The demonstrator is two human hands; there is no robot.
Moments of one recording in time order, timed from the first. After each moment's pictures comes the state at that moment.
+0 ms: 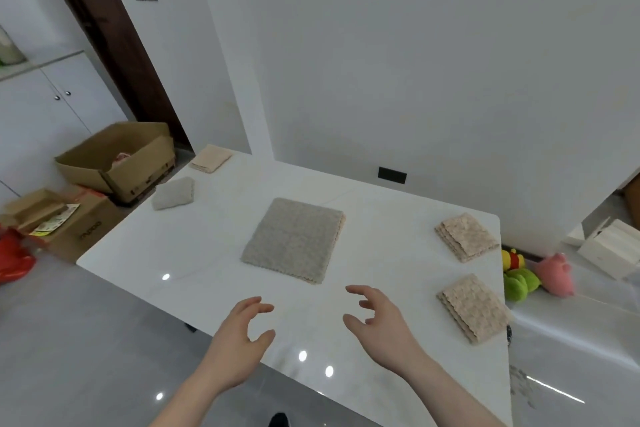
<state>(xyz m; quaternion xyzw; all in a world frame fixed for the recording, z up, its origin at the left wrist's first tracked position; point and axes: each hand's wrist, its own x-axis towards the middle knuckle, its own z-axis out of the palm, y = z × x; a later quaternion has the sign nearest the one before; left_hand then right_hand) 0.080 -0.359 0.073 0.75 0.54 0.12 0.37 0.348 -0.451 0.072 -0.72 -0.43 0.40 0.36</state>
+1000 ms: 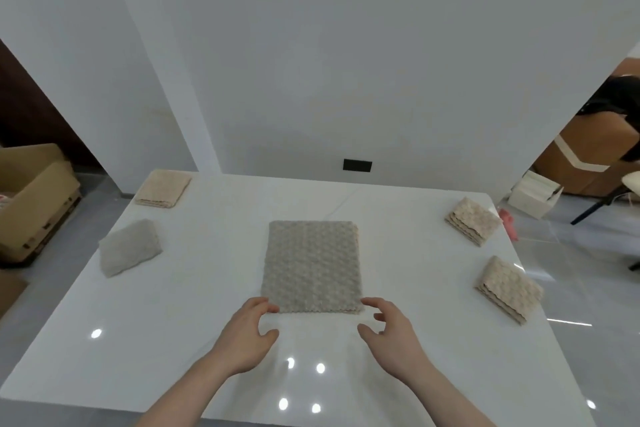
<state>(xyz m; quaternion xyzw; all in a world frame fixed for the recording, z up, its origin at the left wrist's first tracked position) 0.007 -0.074 0.009 0.85 0.38 -0.05 0.36 0.221 -0.286 0.025 -0.84 -0.26 0.32 0.36</state>
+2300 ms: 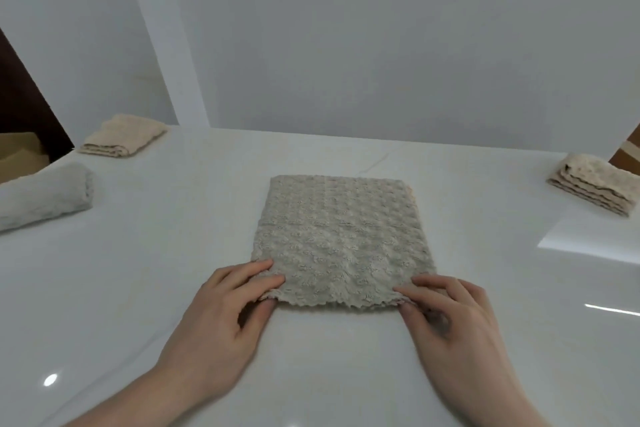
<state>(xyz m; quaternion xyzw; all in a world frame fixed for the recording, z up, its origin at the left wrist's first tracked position) 0.027 -0.004 -0.228 0.92 0.27 0.23 0.18 0.256 -0.224 -0.226 -0.84 -0.40 -0.04 0.36</state>
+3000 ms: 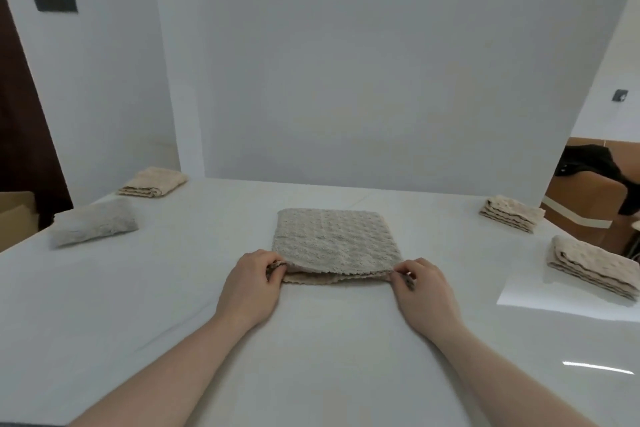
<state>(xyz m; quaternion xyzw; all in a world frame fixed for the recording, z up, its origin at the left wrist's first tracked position) 0.027 -0.001 -0.225 0.87 0.30 0.32 0.22 0.248 -0.225 -0.227 -0.85 -0.37 -0.11 0.36</state>
